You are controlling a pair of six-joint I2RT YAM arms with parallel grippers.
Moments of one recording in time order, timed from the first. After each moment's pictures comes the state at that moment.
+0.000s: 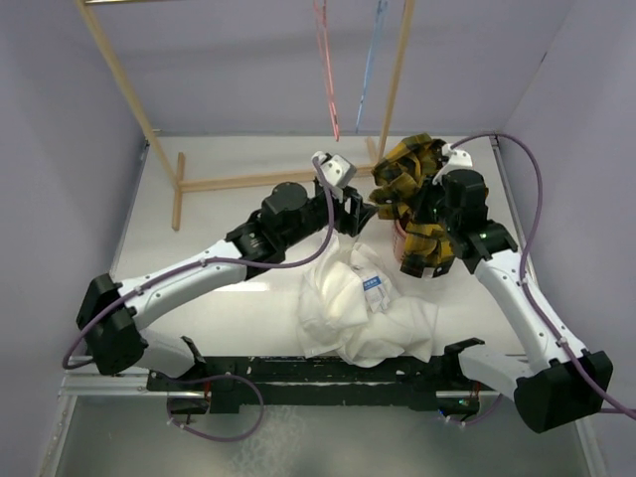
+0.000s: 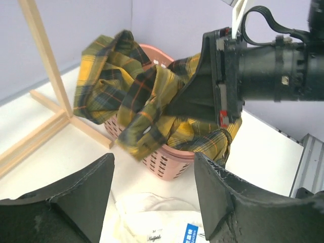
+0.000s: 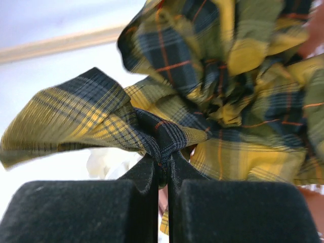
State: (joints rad) left arm -0.92 1.45 1.17 0.23 0.00 -0.16; right arm 0.27 1.08 0.98 -0.37 0.01 0.32
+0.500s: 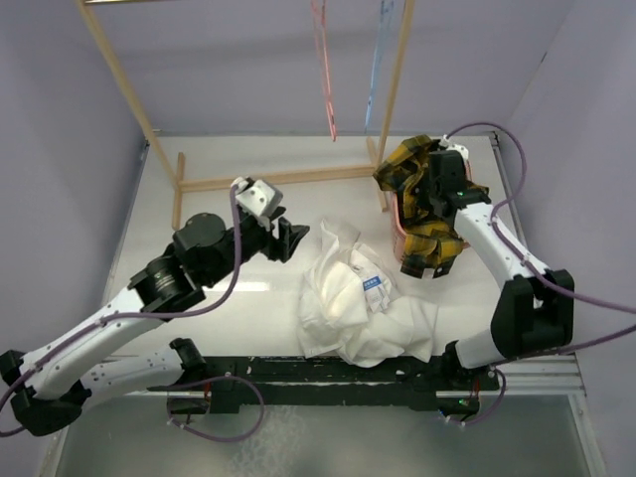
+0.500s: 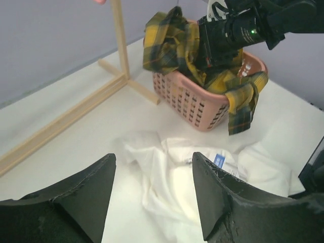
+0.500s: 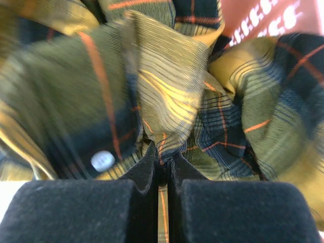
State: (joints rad) left arm -0.92 0.94 1.05 -0.18 -0.15 -0.07; right arm 0.19 1.43 1.15 -0.44 0.29 0.37
